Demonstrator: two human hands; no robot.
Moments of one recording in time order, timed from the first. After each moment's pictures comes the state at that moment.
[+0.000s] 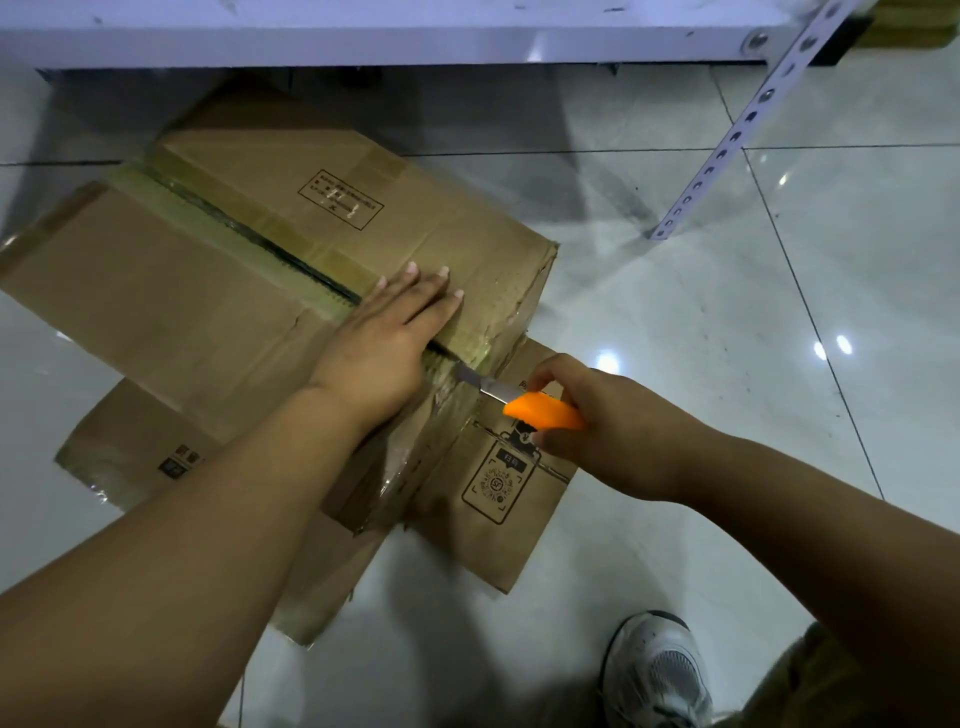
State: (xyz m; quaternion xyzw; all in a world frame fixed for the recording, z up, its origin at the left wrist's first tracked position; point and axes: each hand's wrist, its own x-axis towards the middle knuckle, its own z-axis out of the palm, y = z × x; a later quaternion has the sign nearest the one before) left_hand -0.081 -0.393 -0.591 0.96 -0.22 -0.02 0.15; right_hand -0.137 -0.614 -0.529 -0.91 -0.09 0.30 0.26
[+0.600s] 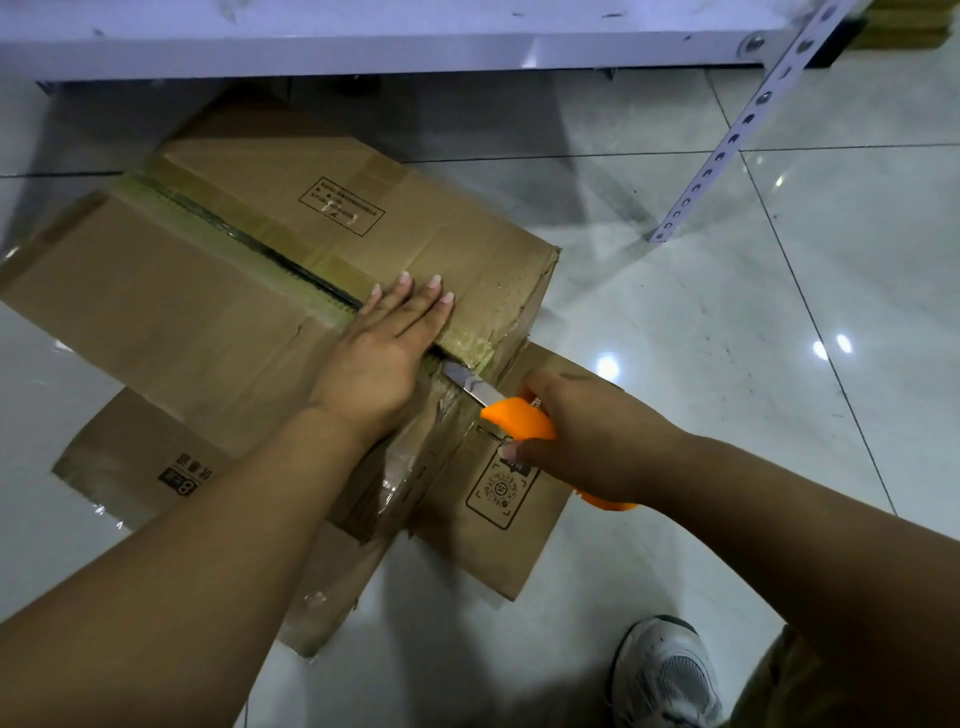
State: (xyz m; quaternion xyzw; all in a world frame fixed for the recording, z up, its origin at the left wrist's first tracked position) left_hand -0.082 -0.384 -0.615 0.95 -0.24 0.07 0.16; right_hand -0.133 -0.591 -0.535 -0.93 -0.10 0.31 0.18
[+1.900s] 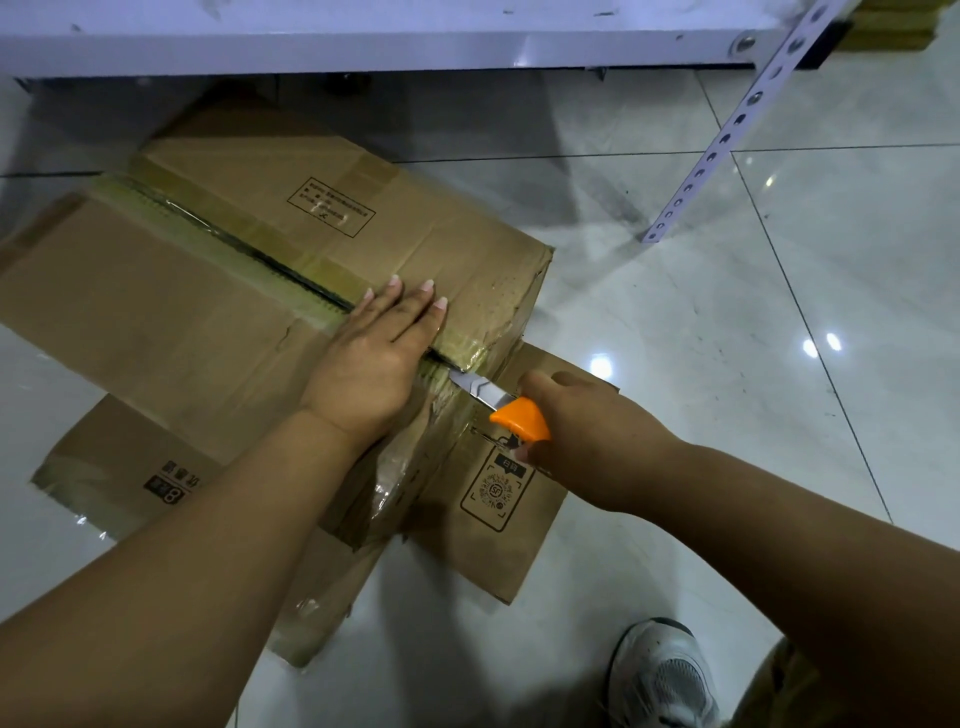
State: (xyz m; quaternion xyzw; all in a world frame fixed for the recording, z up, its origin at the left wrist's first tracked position) left_hand -0.081 -0.387 -0.617 0.94 -0.27 0.15 0.13; right_hand -0.135 -0.593 -0.539 -0.94 -0.10 0.30 0.13
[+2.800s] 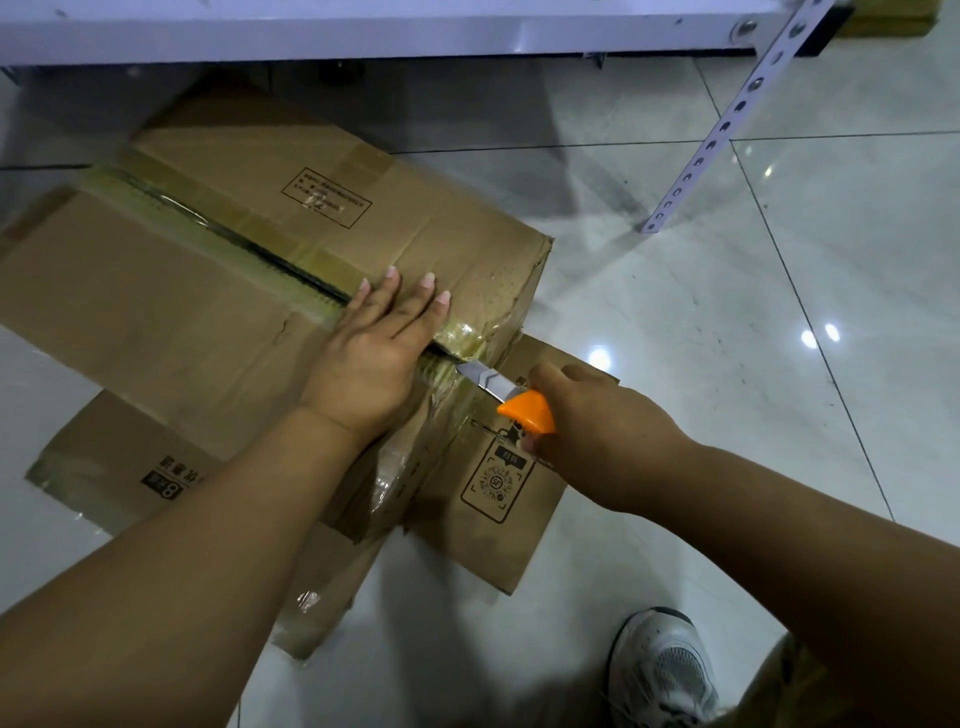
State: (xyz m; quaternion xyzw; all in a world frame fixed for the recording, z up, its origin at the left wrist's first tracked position) left_hand -0.085 -0.390 -0.612 0.94 -0.27 0.15 0.13; right_hand -0.142 -0.595 -0.538 -0.95 -0.08 0.27 0.12
